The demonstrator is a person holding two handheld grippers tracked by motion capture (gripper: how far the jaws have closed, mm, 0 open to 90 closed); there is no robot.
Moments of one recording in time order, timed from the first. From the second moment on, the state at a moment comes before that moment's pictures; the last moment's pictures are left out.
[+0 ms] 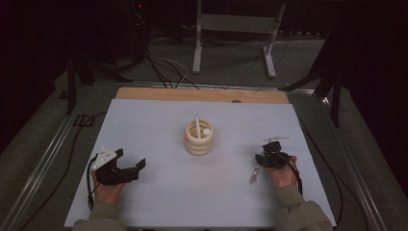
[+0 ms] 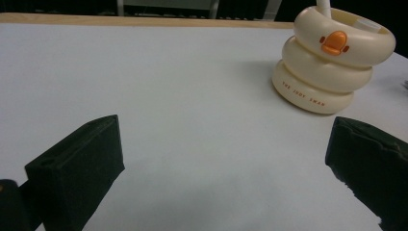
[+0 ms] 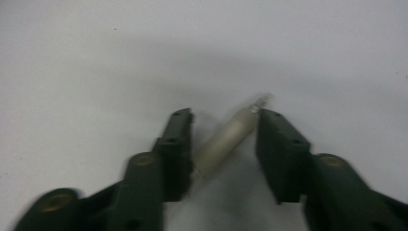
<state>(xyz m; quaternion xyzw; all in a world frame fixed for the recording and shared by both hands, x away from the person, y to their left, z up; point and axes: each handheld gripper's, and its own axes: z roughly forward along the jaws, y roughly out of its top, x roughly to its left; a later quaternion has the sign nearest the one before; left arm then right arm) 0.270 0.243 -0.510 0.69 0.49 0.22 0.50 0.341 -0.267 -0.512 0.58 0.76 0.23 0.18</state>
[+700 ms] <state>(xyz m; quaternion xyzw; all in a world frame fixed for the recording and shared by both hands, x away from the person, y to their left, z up) 0.271 0.242 -0.511 0.69 0.49 0.22 0.49 0.352 -0.267 -0.508 0.57 0.78 0.23 0.14</state>
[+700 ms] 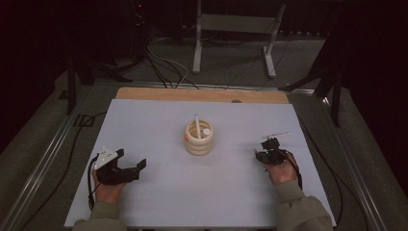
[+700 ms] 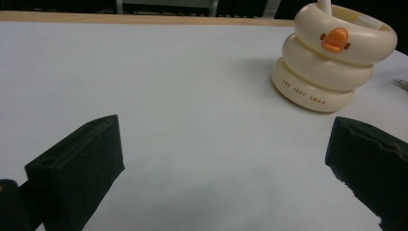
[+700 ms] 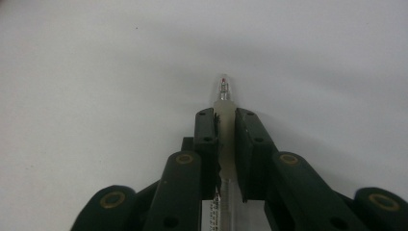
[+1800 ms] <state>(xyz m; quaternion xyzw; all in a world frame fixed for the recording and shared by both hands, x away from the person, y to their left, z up) 0.271 0.243 -0.511 0.69 0.49 0.22 0.49 0.340 -0.258 -0.475 0.53 0.77 0.32 0.16</state>
